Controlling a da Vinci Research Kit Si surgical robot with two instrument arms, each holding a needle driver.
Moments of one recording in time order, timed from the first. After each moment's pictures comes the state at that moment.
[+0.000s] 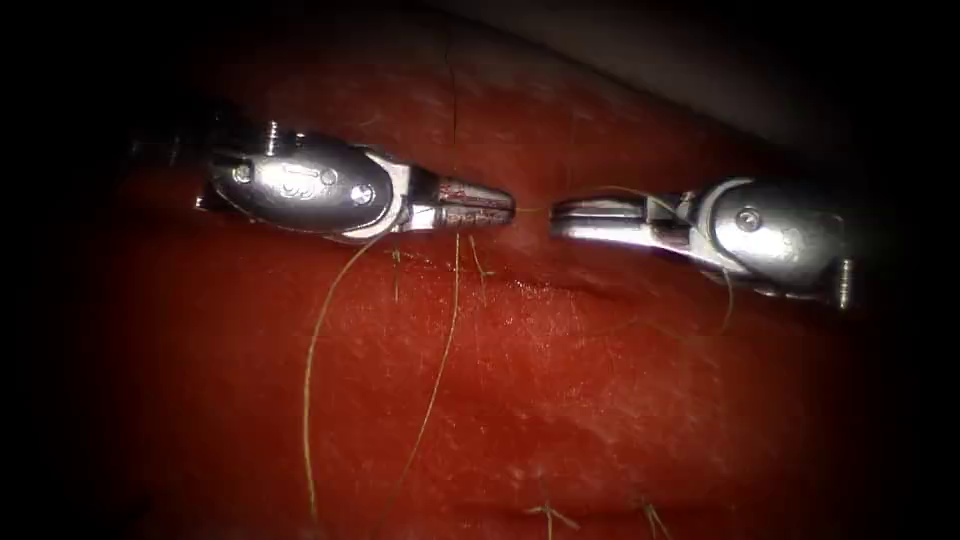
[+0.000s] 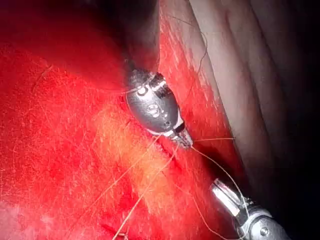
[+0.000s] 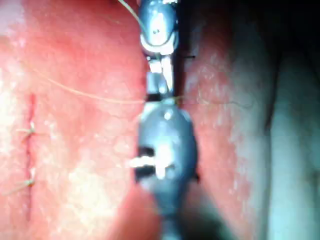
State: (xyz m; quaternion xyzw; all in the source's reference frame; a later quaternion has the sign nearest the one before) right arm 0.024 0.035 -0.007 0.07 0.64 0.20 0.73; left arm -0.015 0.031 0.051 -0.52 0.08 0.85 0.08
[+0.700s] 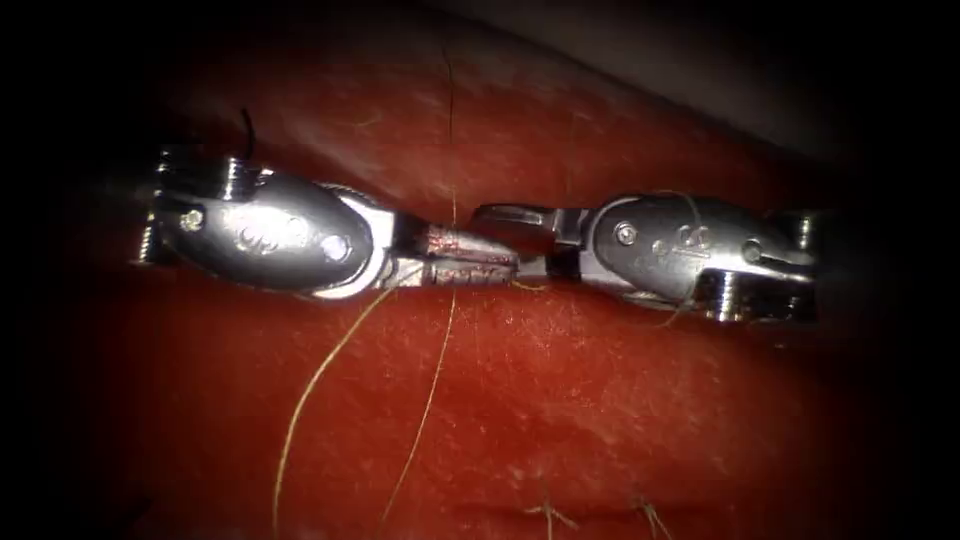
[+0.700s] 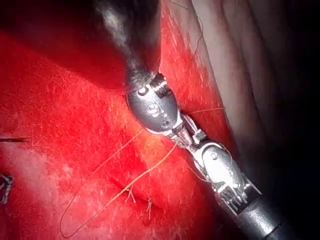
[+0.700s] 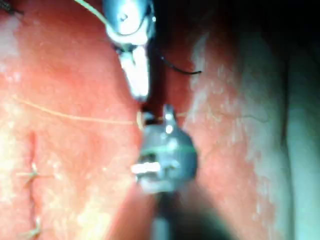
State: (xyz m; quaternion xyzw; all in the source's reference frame) right arm 0.029 0.032 -0.003 0.08 0.53 0.22 0.81; left arm -0.015 0.030 0.040 -0.54 0.05 0.83 0.07
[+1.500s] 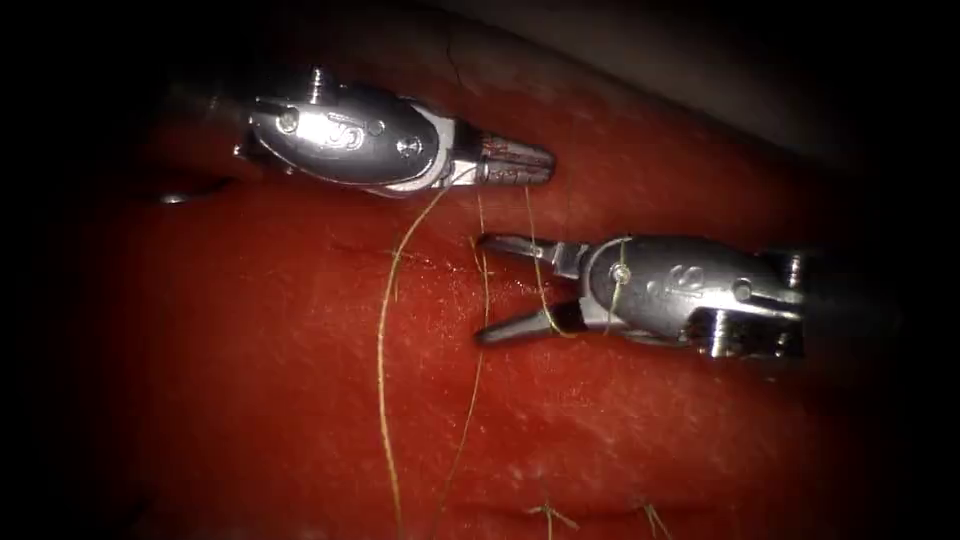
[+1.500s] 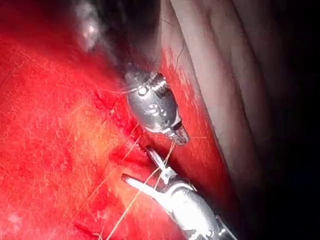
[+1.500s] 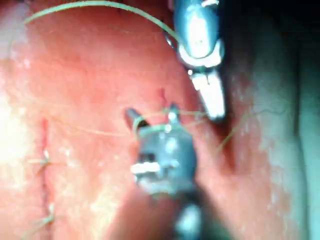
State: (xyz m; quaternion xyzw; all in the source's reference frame) right arm 0.029 0.029 -0.002 0.13 0.55 0.17 0.81; left arm -0.017 0.035 0.050 -0.55 0.03 0.84 0.04
